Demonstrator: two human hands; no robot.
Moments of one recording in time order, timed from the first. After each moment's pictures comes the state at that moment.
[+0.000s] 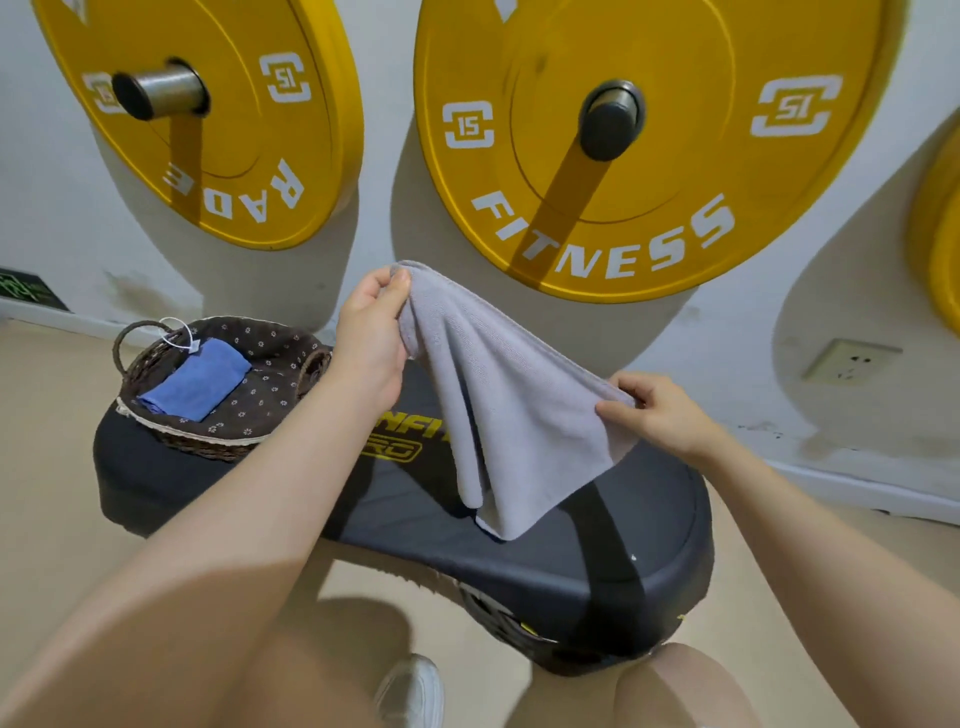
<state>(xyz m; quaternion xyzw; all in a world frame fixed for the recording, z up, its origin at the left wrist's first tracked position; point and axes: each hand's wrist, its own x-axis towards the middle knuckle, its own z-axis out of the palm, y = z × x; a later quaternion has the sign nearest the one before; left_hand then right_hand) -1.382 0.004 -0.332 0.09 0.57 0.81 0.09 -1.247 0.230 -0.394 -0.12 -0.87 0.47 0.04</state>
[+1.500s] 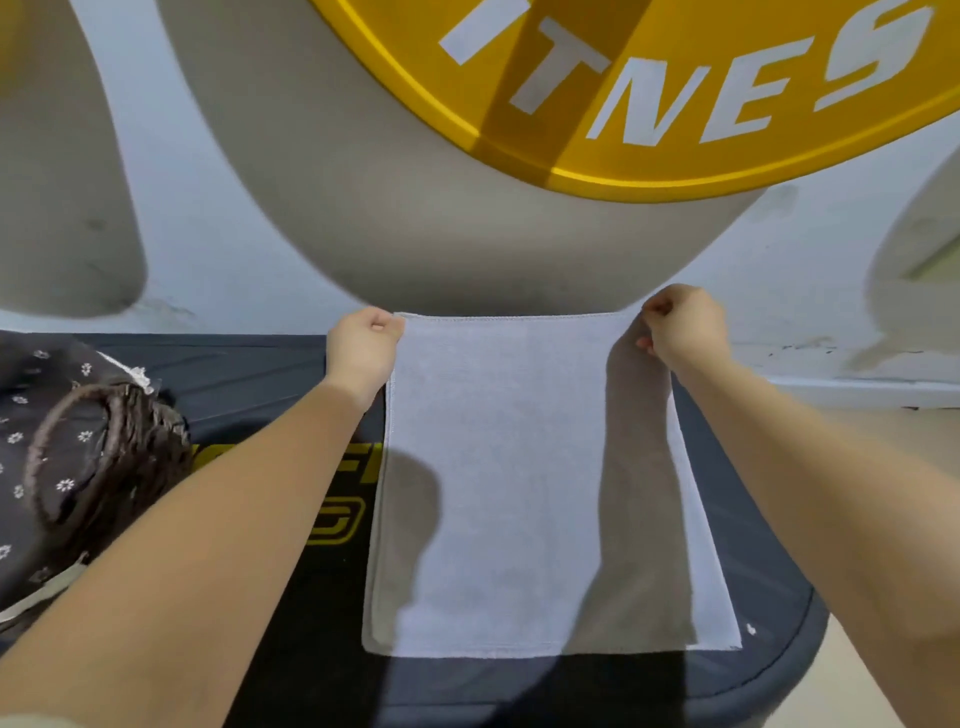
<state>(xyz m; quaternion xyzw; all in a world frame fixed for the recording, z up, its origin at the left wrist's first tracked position) -1.598 0.111 -0.588 0.10 0.85 0.49 0.17 -1.417 0.345 -0.561 -0.49 -0.78 0.35 0.15</state>
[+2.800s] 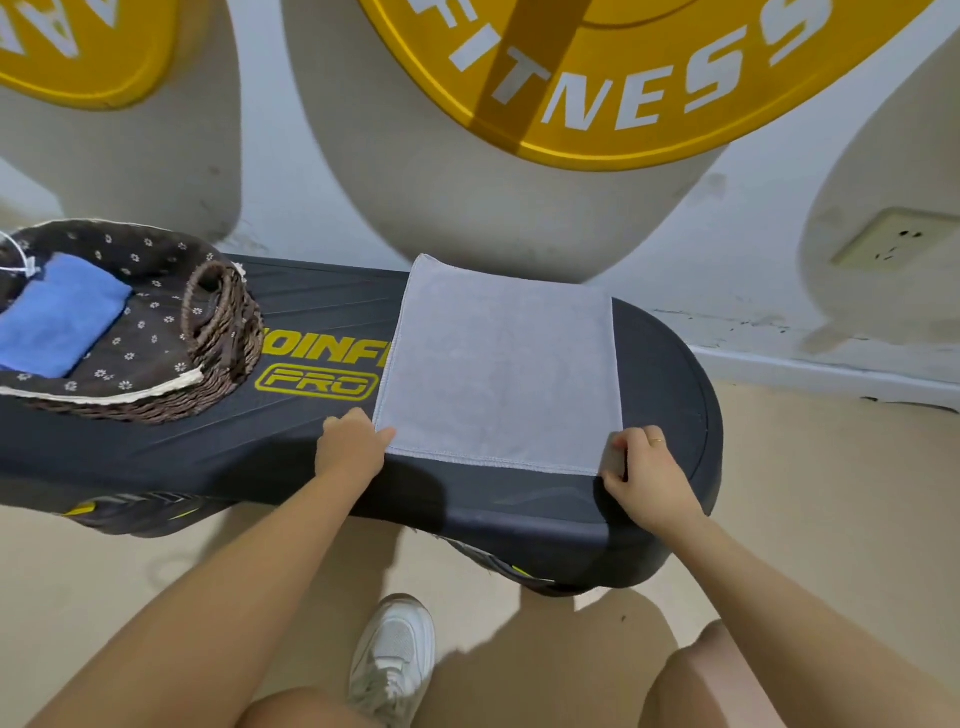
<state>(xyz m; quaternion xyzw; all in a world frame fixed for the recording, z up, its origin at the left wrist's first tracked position) -1.412 -0.012 -0.580 0.04 0.96 0.16 0.23 -1.212 0.215 -0.578 -0.34 -0.90 0.24 -0.08</state>
